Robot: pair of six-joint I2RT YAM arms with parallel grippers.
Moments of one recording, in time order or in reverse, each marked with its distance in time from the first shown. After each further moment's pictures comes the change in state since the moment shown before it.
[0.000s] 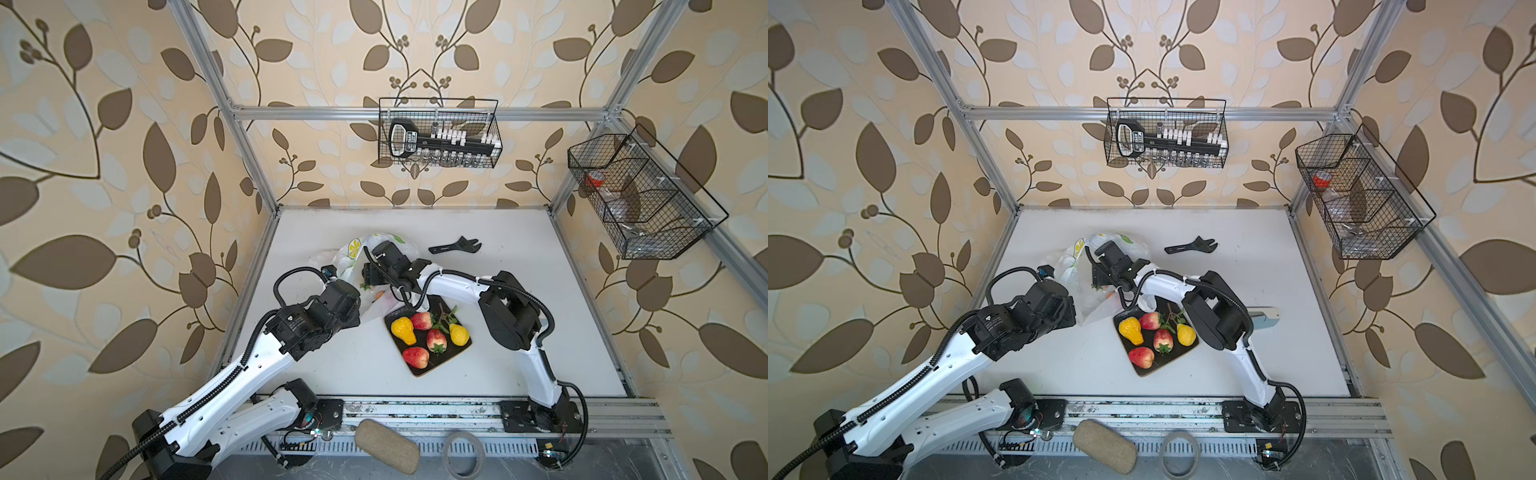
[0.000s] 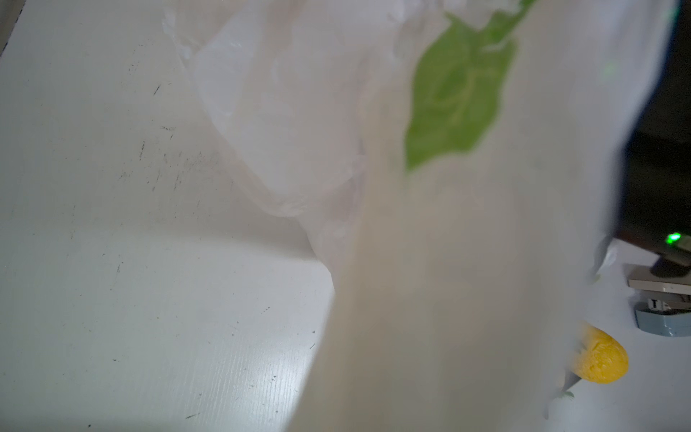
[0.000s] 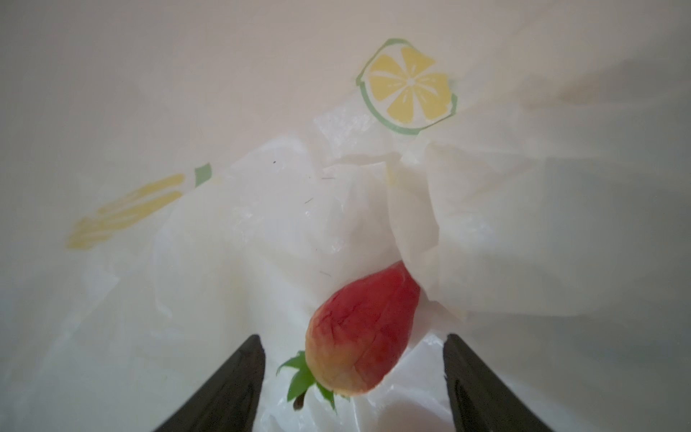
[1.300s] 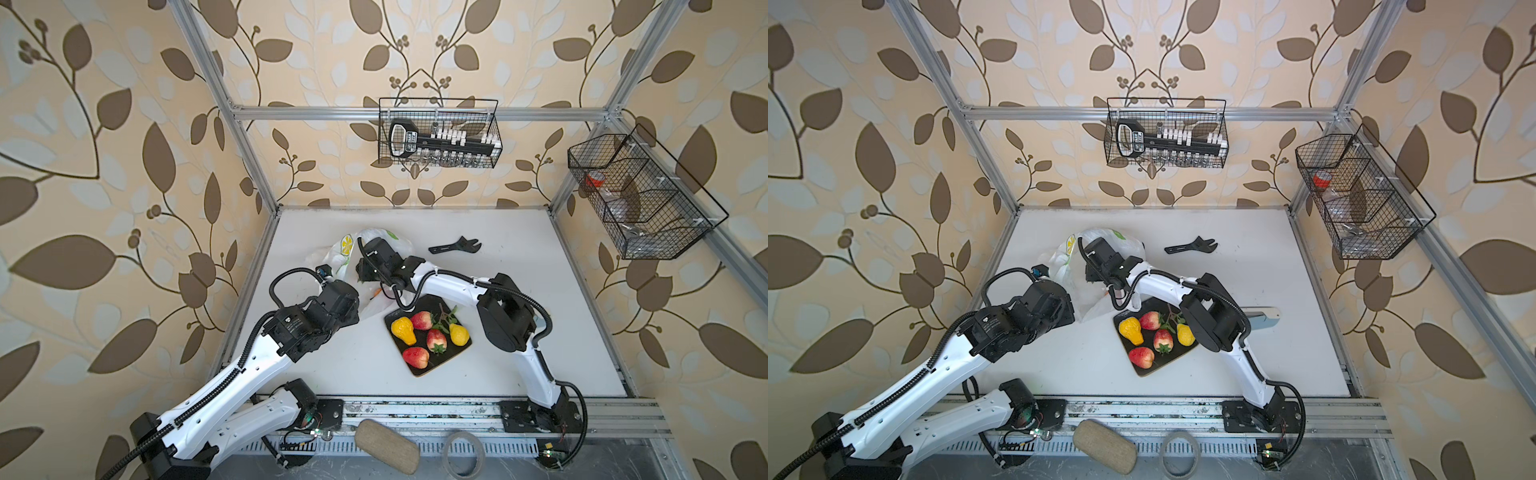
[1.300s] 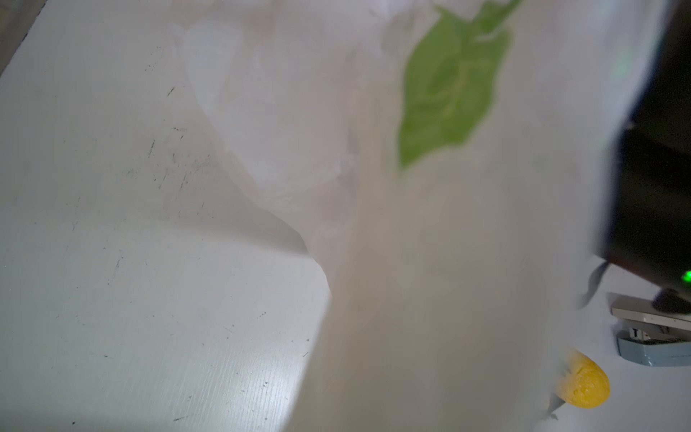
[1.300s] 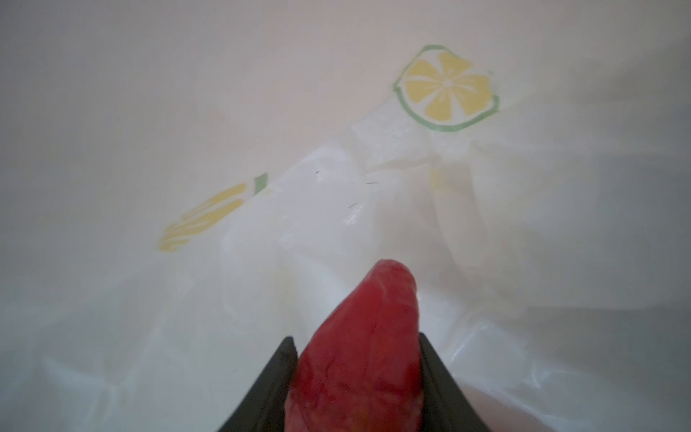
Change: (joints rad) left arm 0.000 -0.015 0.000 0.011 -0.040 -0.067; right arm 0.035 -0.016 0.093 -0.025 -0.022 0.056
